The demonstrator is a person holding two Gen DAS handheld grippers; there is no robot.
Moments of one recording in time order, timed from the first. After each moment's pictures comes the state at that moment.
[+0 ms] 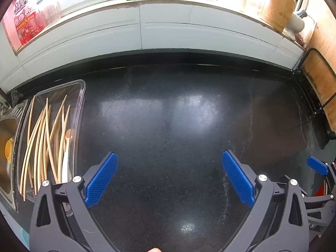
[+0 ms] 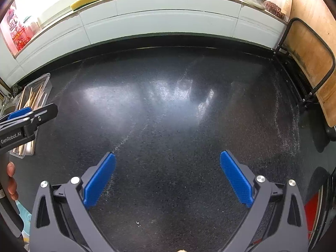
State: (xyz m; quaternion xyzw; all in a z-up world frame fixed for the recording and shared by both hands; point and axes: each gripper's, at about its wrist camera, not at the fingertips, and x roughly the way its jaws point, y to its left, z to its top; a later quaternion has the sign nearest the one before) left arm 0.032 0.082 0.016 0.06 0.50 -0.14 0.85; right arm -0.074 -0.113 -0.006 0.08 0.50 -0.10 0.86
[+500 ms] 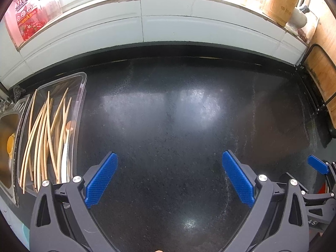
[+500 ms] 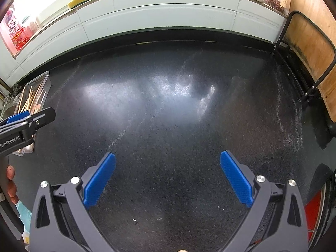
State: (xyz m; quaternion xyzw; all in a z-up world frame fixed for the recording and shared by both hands) left arm 0.026 0.078 0.011 0.07 0.51 -0.13 0.85; right arm -0.078 -0.123 -0.016 0.09 0.51 -0.10 0.85
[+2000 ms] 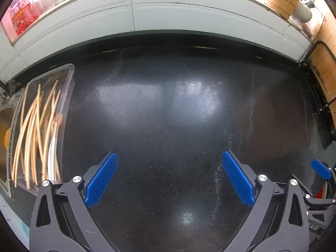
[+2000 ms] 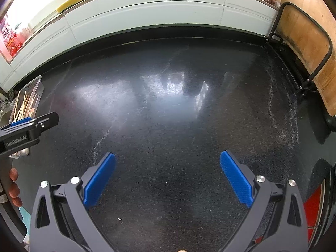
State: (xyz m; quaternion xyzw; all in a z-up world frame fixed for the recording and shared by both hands) left arm 0.023 0.053 -0.007 0.06 0.53 -0.12 0.84; right arm -0.086 -0.145 -0.023 0.10 0.51 -0.11 0.85
